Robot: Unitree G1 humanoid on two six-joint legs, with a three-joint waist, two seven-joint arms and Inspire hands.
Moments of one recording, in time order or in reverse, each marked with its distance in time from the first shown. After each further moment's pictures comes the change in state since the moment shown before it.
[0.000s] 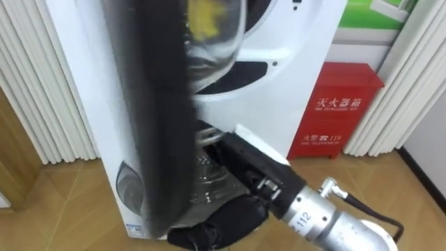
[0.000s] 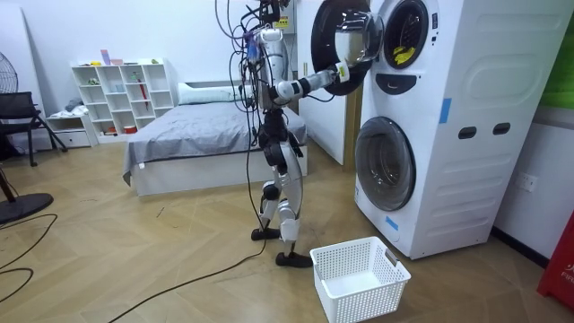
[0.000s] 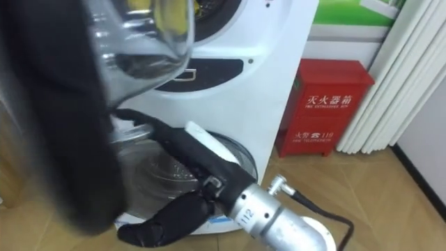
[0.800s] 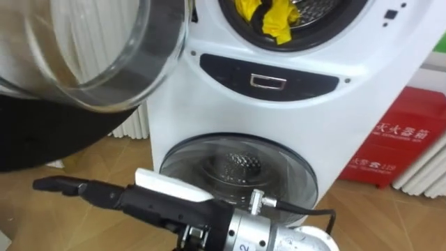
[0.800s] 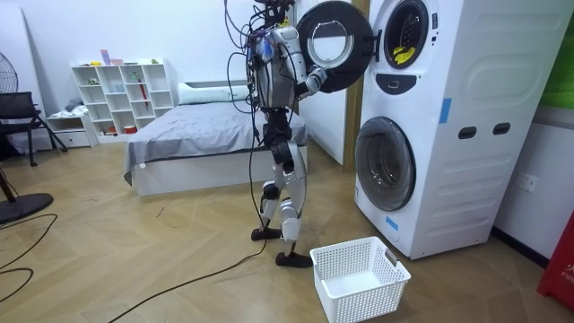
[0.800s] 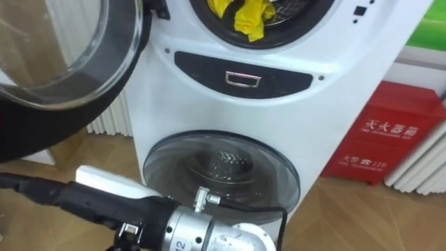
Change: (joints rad) left arm -0.023 0.016 -0.043 -0.046 -0.001 0.042 -0.020; right arm -0.086 0.073 0.239 0.018 -0.017 0.001 0.118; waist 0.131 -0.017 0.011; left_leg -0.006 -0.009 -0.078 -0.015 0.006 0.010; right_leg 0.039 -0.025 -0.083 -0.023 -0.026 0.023
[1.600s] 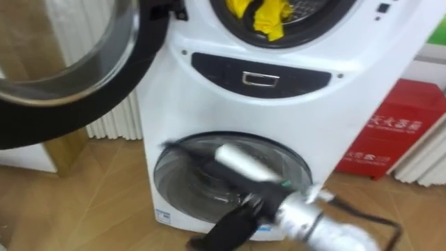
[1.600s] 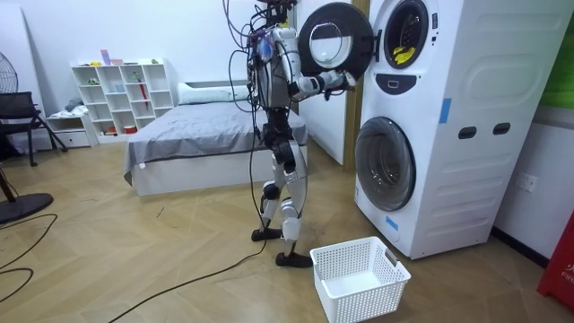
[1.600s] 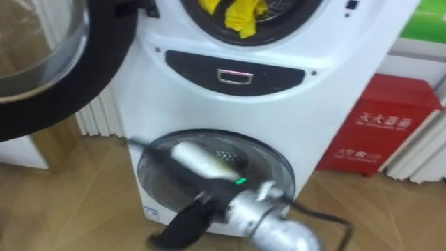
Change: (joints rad) left arm 0.071 -0.012 0.071 -0.174 -0.001 0.070 -0.015; right arm 0.126 -0.115 -0.325 0.046 -0.322 0.044 -0.217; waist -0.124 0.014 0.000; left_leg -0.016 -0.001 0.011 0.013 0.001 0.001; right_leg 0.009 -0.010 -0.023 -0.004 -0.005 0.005
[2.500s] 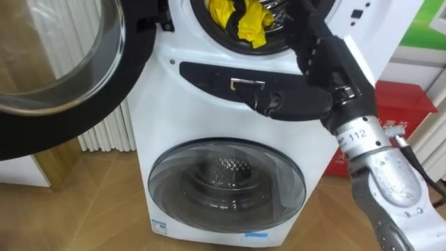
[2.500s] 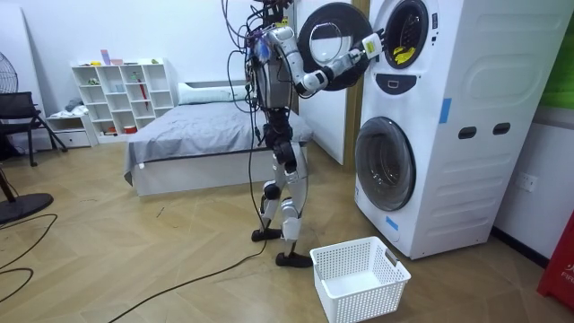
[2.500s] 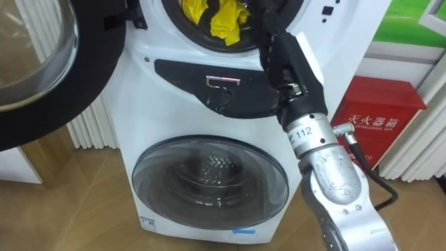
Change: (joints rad) left arm 0.034 -0.028 0.028 0.078 0.016 0.002 0.056; right arm -0.202 0.034 -0.183 0.077 0.555 -0.025 -0.343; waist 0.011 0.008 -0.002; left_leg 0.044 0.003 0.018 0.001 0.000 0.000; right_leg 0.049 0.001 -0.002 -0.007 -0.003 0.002
